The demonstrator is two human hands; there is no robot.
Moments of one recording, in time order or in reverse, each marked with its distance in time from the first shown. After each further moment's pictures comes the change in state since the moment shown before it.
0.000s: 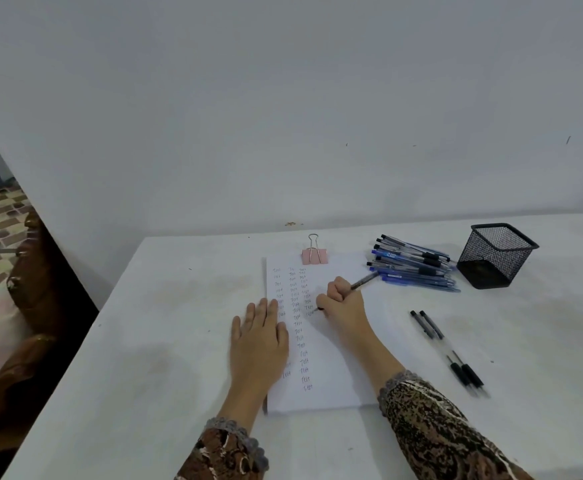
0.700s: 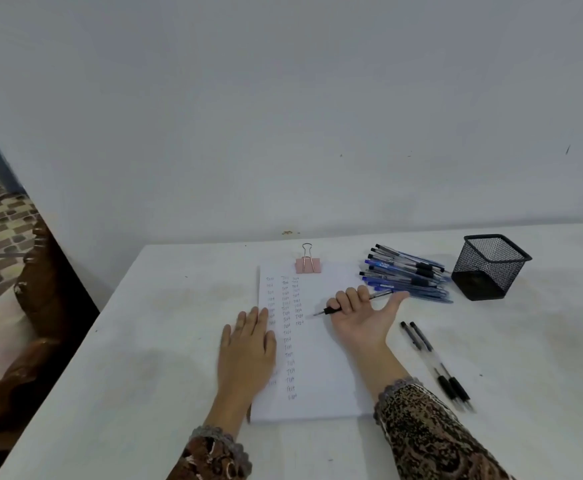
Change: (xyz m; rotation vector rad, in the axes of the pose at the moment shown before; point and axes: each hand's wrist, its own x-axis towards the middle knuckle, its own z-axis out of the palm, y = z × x) left_hand -0.001 0.002 -0.002 0.024 -0.015 -0.008; right_hand 0.001 -0.016 -0.032 1.220 0.107 0.256
